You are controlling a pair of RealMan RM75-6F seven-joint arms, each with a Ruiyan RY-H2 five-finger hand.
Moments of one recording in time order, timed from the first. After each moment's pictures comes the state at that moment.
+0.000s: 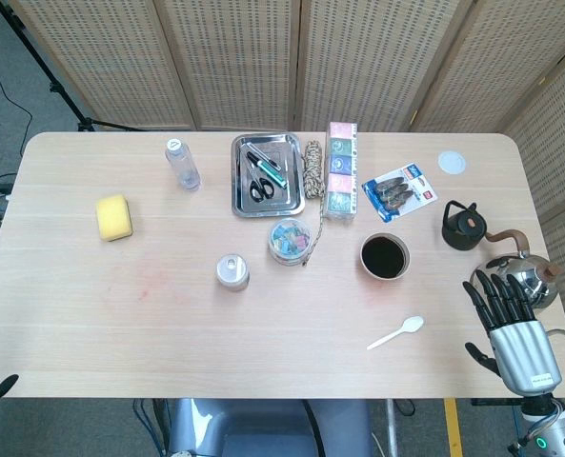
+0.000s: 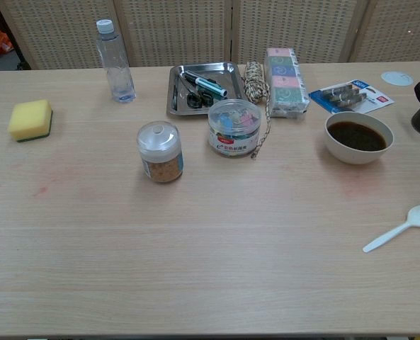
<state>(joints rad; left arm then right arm) 0.12 -0.89 0.08 -1.91 1.68 1.69 -0.10 0.12 -1.21 -0.04 -1.50 -1.72 1.67 -0.15</state>
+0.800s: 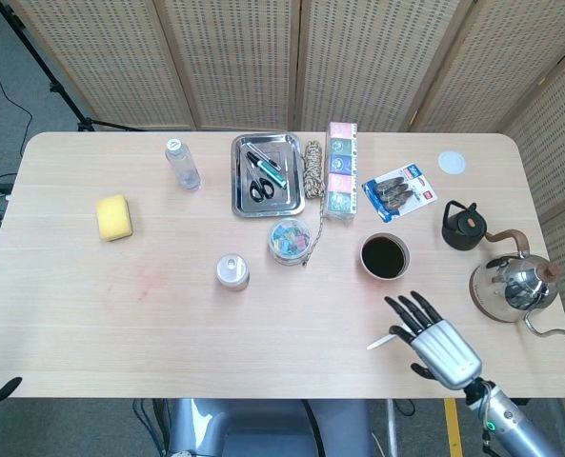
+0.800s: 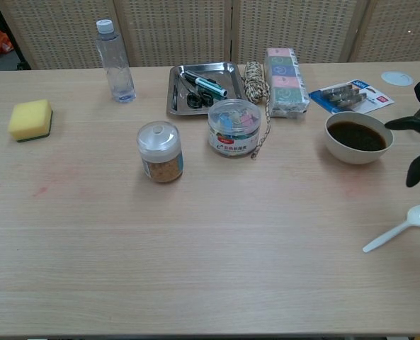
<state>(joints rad) 0.12 -0.87 0.09 -1.91 1.69 1.67 -0.13 0.33 -1.25 -0.10 -1.48 -1.88 1.30 -0.10</state>
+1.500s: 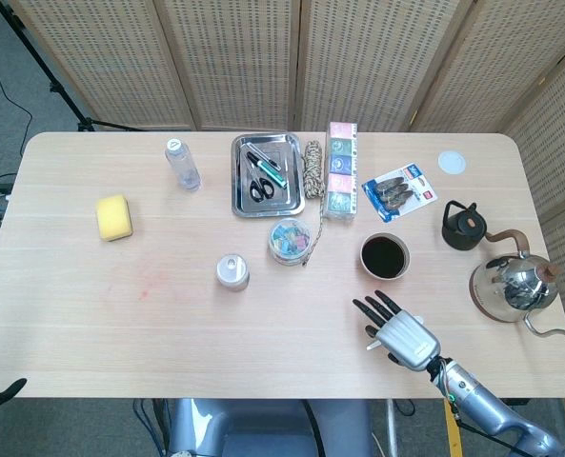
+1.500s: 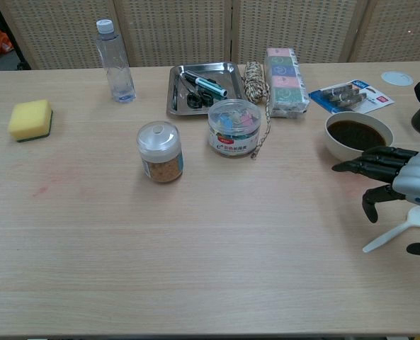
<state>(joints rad) 0.11 -0.87 0.09 -1.91 1.69 1.65 -0.12 0.45 -1.38 -0.09 -1.35 -1.81 1.09 -0.18</state>
